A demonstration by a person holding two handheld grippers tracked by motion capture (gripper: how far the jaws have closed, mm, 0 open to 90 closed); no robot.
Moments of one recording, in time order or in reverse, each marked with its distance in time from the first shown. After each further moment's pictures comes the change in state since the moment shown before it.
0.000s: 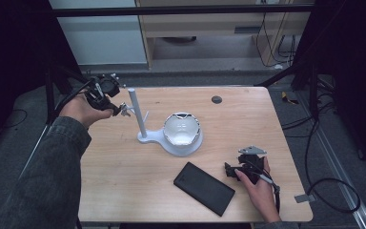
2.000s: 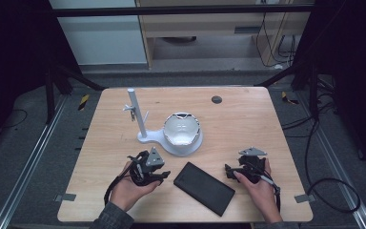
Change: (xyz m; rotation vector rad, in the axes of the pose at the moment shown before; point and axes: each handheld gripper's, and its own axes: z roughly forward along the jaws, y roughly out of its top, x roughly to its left) left arm -0.180 -0.079 0.121 -0.365 -0.210 0.088; right arm 0.001 -0.003 -0.004 0.002 0.011 -0.002
